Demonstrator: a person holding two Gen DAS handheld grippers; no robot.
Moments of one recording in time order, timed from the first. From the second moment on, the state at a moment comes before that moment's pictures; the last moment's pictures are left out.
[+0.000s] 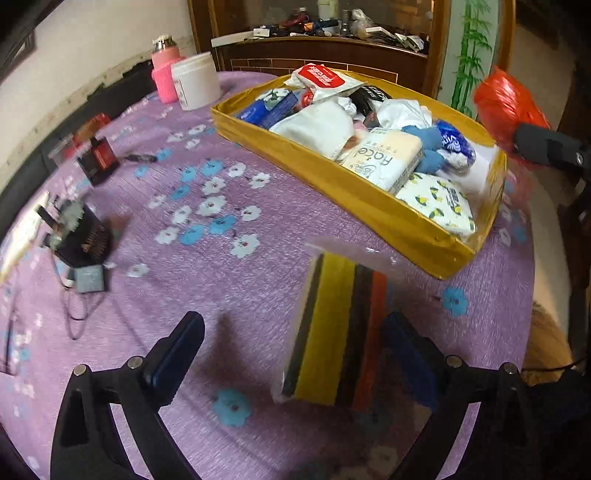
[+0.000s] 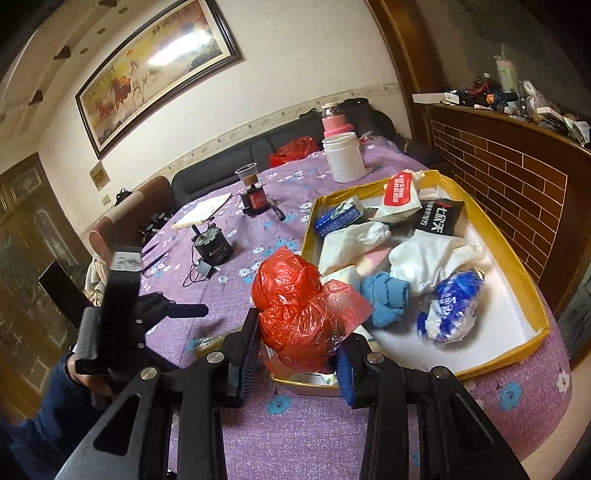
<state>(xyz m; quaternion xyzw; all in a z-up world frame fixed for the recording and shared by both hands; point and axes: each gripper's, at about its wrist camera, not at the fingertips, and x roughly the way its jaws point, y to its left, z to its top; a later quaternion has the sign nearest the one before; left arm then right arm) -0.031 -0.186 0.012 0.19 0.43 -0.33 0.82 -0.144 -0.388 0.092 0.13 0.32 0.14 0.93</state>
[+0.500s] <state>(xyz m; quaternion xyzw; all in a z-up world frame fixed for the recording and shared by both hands) -0.035 -0.189 0.014 0.13 0.43 -0.28 0.85 -0.149 -0.432 0.091 0.16 0.30 0.08 0.94</state>
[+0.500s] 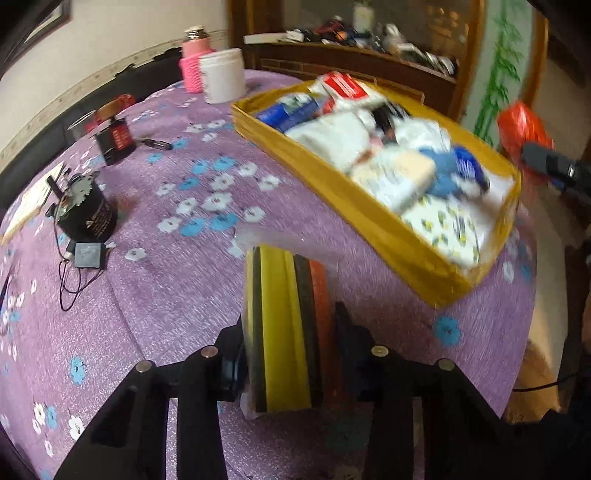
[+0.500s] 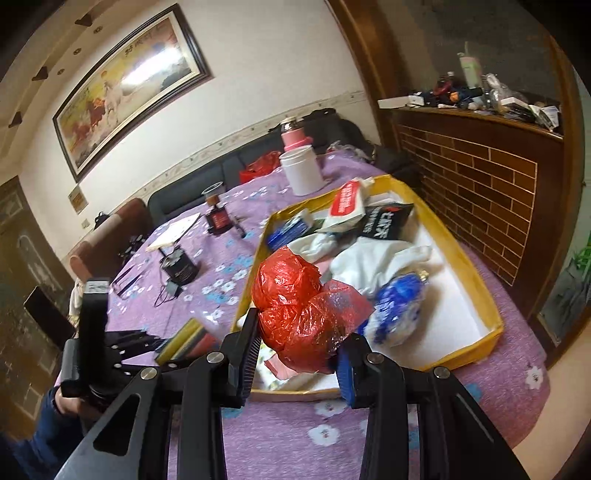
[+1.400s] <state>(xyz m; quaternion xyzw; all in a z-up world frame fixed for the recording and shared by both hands) -0.068 -0.137 0.168 0.09 0.30 -0.27 0.91 -0.149 -0.404 0.245 0.16 0.23 0.11 0.95</state>
